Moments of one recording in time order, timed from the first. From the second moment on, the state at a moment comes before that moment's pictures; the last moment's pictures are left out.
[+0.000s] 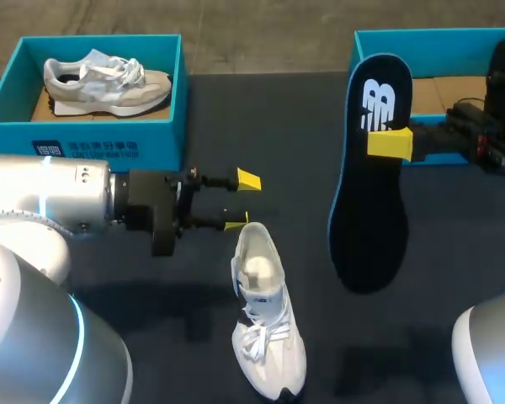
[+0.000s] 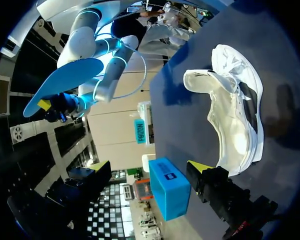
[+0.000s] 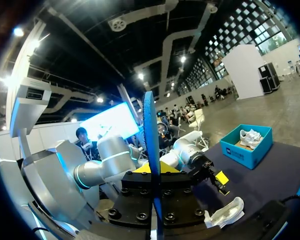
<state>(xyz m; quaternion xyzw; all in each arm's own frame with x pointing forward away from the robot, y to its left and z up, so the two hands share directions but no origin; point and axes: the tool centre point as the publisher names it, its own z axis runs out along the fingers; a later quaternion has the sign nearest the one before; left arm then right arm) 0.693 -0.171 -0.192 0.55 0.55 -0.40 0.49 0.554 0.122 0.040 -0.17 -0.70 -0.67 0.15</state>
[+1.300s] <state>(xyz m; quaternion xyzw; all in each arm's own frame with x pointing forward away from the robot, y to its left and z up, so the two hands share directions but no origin) 0.697 -0.172 -0.174 0.55 0.47 -0.42 0.55 0.620 0.133 0.031 -0.29 -0.66 -0.63 0.27</state>
